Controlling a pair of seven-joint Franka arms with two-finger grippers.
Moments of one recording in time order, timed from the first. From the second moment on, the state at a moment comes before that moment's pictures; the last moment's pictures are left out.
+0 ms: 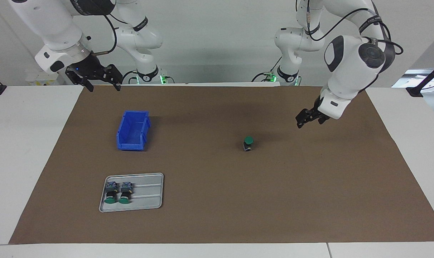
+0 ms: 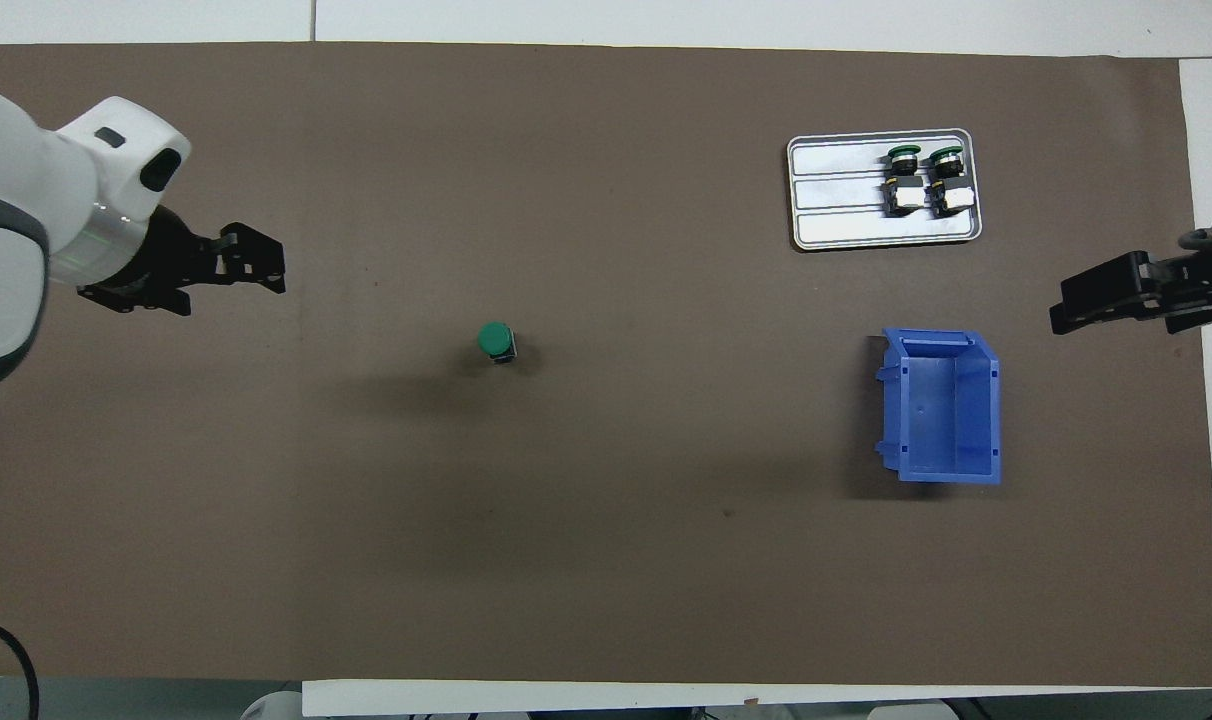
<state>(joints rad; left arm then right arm) -0.23 0.03 0.04 -1.81 -0.10 1.75 -0.26 -0.01 -0.03 0.05 -1.57 0.08 1.44 0.01</state>
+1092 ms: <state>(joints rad) -0.14 -0.05 0.05 -1.67 0.01 1.49 -0.14 0.73 0.54 0.06 -1.36 -0.04 2.05 0.72</state>
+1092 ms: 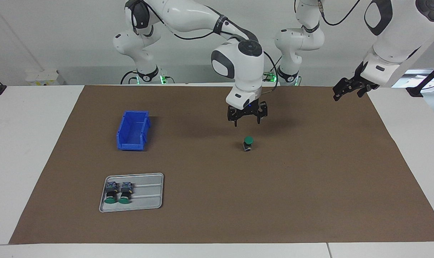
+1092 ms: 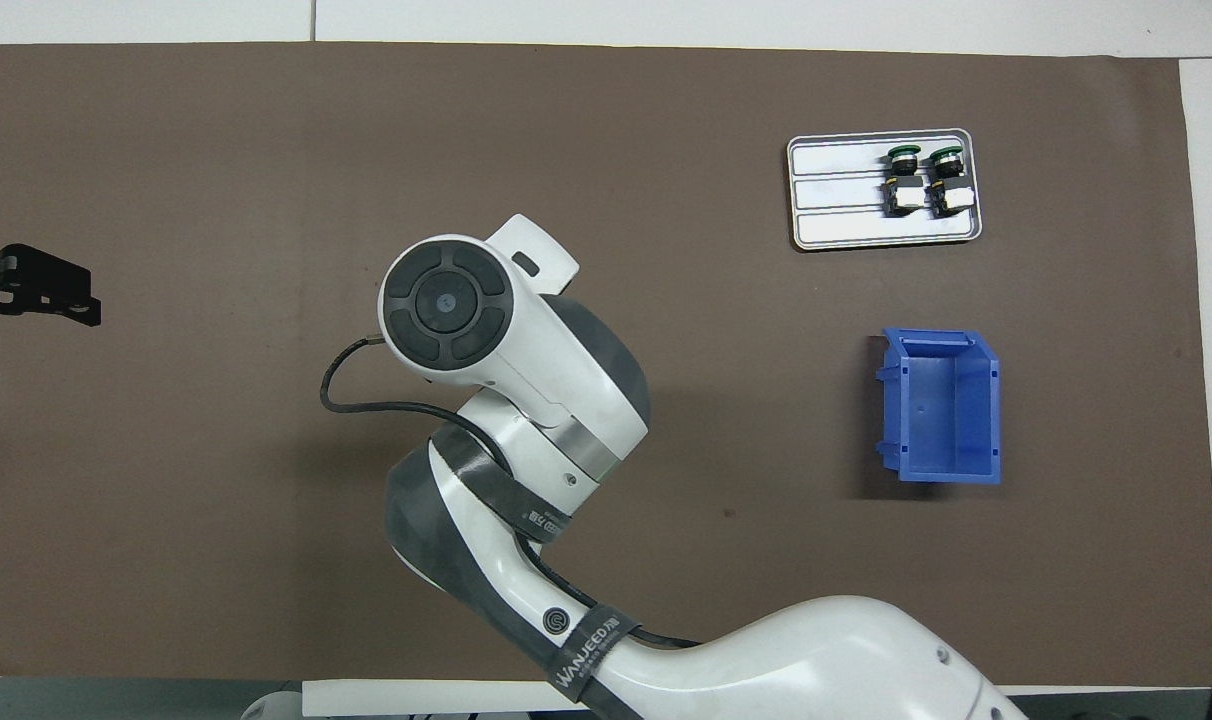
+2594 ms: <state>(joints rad) -0.14 -0.06 0.05 -1.66 0.01 1.48 -0.14 0.74 0.57 0.05 -1.52 -0.14 2.24 0.72</state>
